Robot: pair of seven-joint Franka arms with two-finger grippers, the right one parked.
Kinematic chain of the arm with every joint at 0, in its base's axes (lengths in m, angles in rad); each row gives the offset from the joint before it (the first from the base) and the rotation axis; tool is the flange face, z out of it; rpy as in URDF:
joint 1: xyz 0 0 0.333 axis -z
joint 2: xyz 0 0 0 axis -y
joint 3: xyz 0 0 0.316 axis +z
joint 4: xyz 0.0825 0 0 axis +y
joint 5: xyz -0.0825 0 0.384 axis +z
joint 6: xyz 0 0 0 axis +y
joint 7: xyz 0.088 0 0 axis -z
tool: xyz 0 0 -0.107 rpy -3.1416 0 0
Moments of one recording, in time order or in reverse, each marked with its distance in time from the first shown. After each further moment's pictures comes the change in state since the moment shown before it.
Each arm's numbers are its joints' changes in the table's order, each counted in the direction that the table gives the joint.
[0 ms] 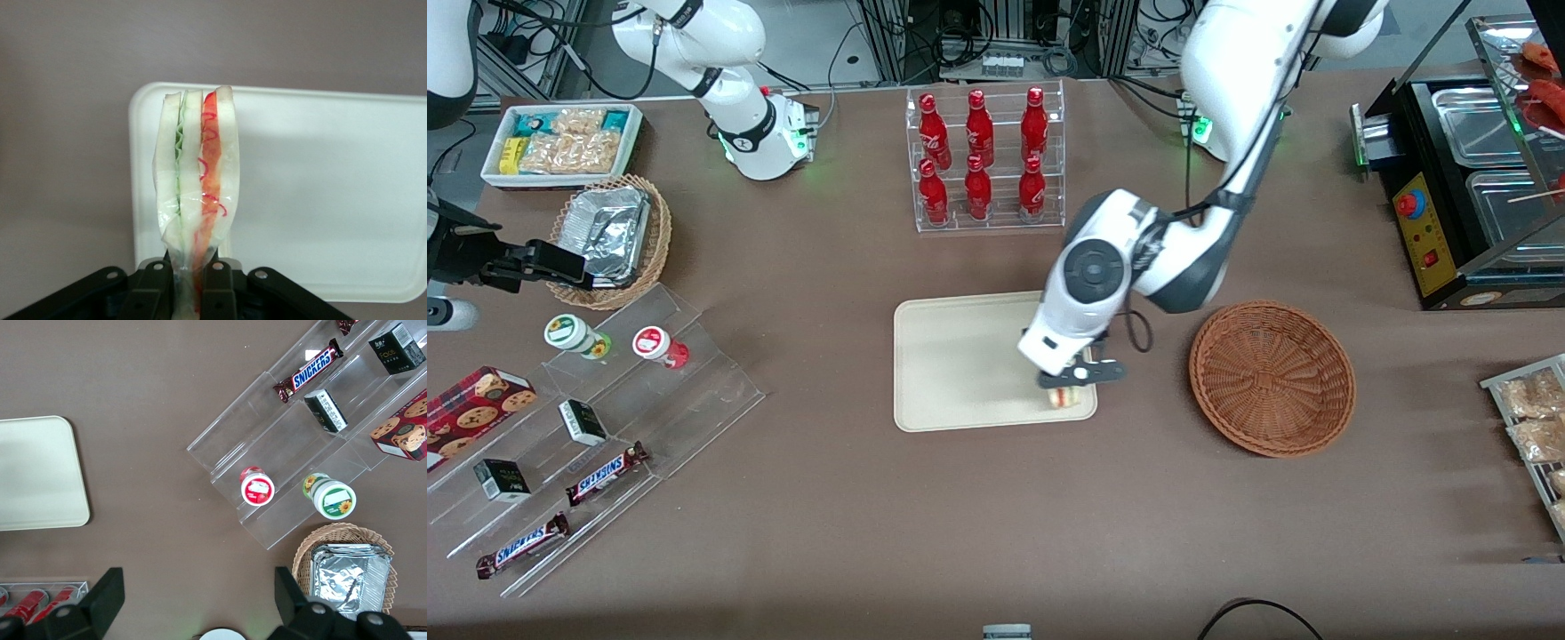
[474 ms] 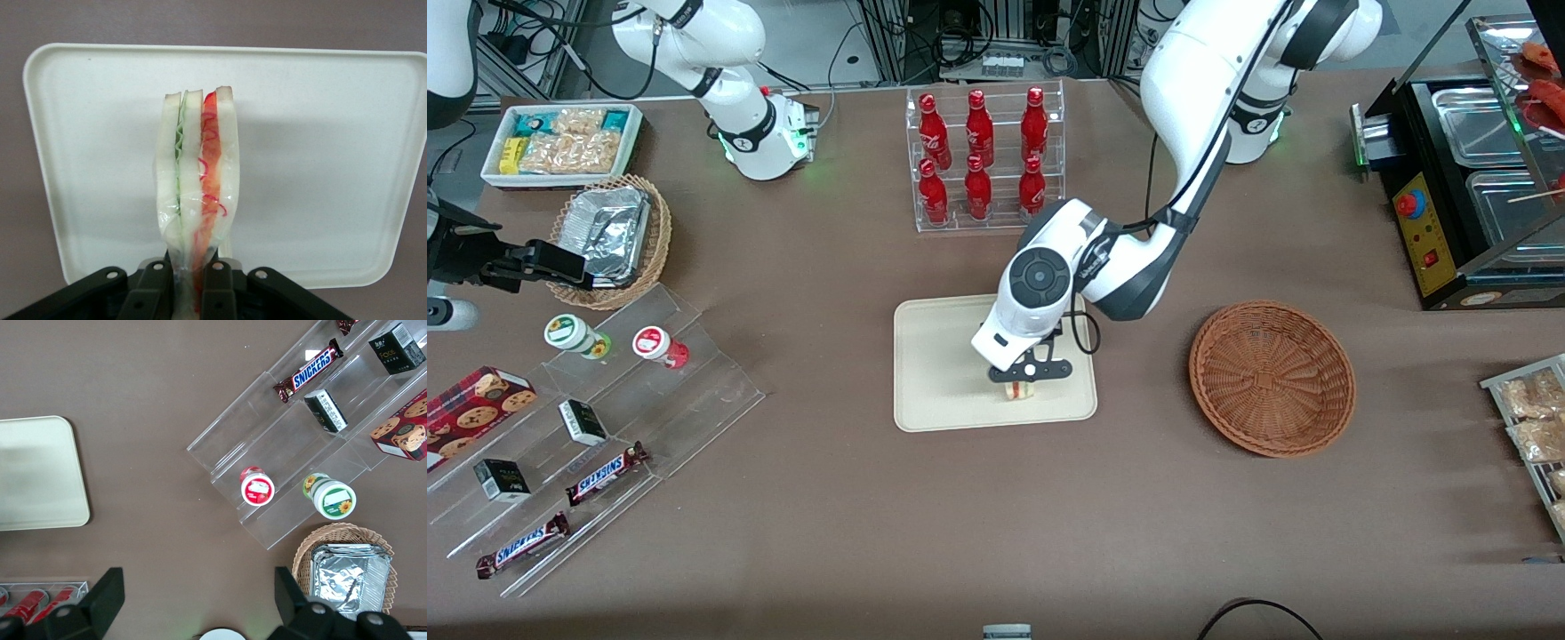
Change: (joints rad) arm 0.033 -0.124 -0.036 -0.126 -0.050 0.000 -0.005
